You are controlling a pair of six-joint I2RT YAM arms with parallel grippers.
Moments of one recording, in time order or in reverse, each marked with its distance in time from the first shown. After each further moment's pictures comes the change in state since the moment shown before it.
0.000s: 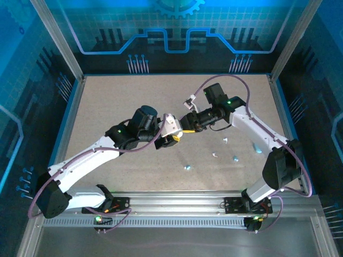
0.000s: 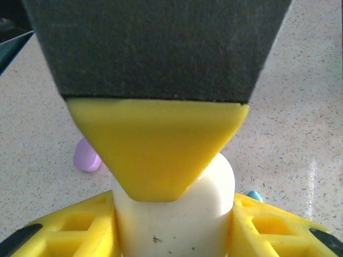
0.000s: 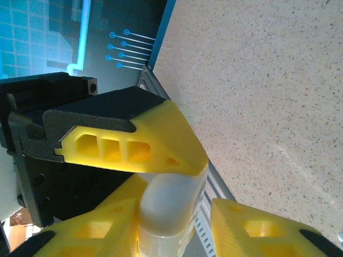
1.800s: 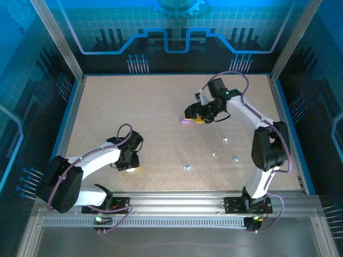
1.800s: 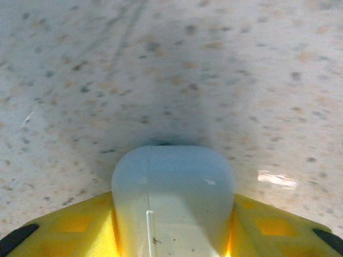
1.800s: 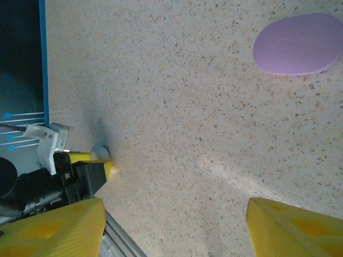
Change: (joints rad) left arm 0.235 0.085 -0.404 -0.352 -0.390 -1.169; right arm -0.135 0.226 0.088 0.031 0.351 0.032
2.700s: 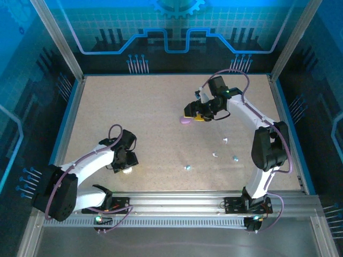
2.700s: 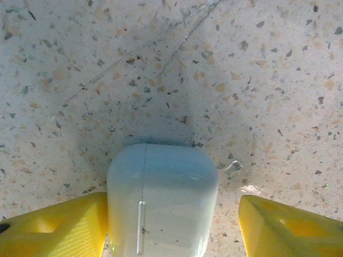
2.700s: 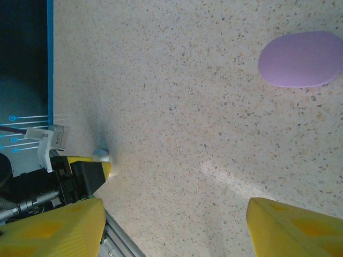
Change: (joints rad) left arm 0.111 -0.091 -0.050 -0.006 0.052 -0.084; right arm 0.000 0.002 0.036 -0.003 0.000 0.002
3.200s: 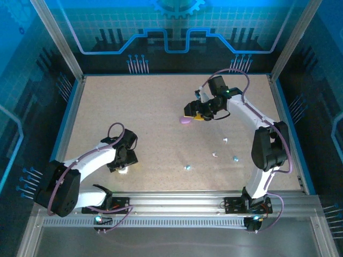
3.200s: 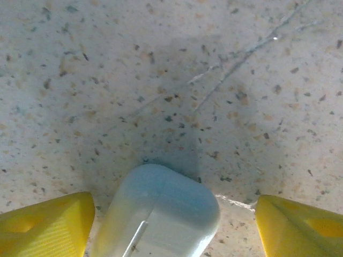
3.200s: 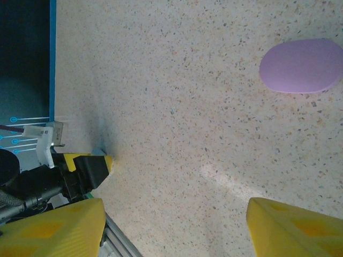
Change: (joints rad) left arm 0.002 0.046 0.016 0.003 -0.100 -0.015; right arm -0.001 0.000 0.002 0.010 0.000 0.000
